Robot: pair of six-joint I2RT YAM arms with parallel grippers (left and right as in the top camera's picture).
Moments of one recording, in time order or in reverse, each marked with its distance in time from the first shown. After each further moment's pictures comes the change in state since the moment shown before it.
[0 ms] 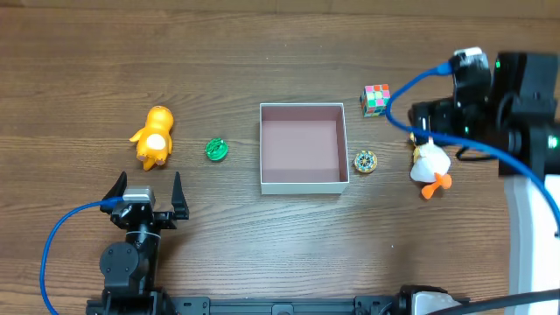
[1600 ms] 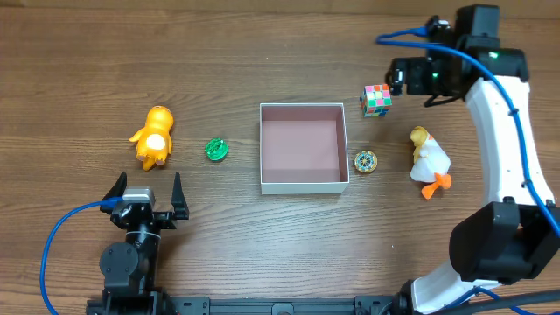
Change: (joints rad) left arm 0.000 0.000 0.000 0.000 0.000 0.000; right arm -0.010 0.451 0.074 0.262 -0.071 0.140
